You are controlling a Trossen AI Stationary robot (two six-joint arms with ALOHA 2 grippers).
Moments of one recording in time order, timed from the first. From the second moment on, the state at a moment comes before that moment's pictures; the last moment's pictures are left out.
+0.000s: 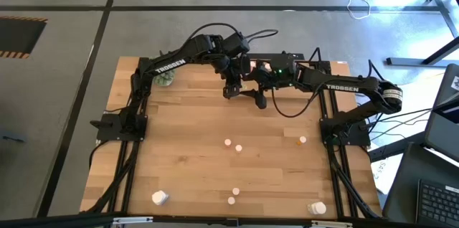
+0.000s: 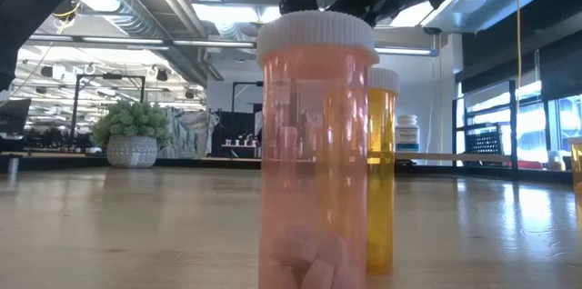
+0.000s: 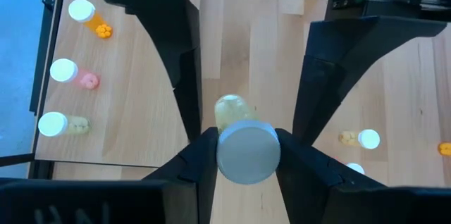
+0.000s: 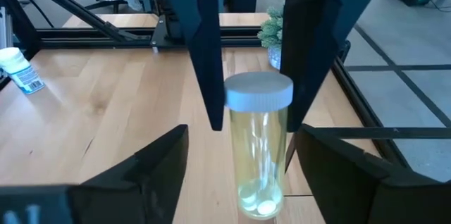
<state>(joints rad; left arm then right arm) 0.31 2.05 2.34 -1.23 0.14 0.18 -0.34 1.41 1.02 -0.02 -0.29 -0.13</state>
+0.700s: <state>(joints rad) 0.31 2.05 2.34 -1.23 0.14 0.18 -0.34 1.41 1.02 -0.02 -0.29 -0.11</state>
